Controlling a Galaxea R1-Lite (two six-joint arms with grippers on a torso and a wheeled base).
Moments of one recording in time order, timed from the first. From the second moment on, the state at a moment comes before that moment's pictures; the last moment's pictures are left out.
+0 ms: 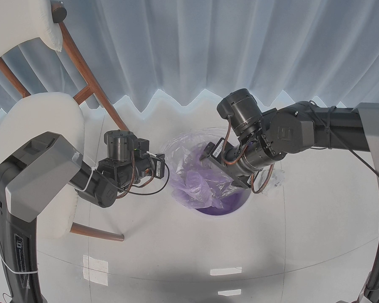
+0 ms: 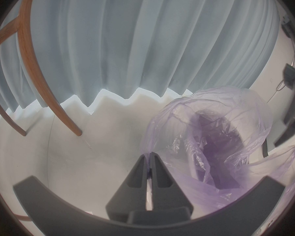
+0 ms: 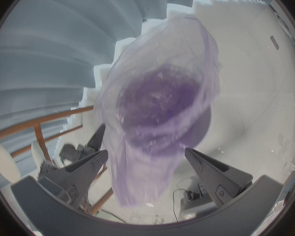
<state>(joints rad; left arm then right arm) -0.35 2.31 -1.24 -0.79 -0.11 0.02 0.68 2.16 -1.82 0.53 -0.11 1.11</state>
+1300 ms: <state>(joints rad) -0.32 2.28 -1.18 -0.94 -0.24 0.02 0.73 2.03 -1.60 0.42 -0.15 1.14</state>
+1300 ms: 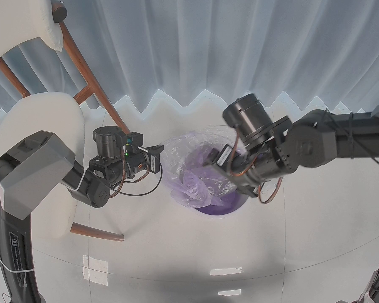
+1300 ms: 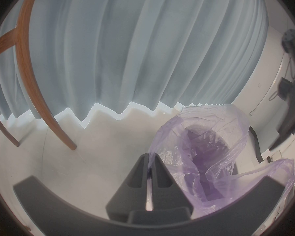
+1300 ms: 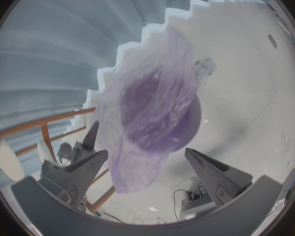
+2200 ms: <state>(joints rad) -0.36 2.27 -1.17 -0.95 -0.25 0.06 0.60 2.20 -1.75 0.42 -0.13 1.12</state>
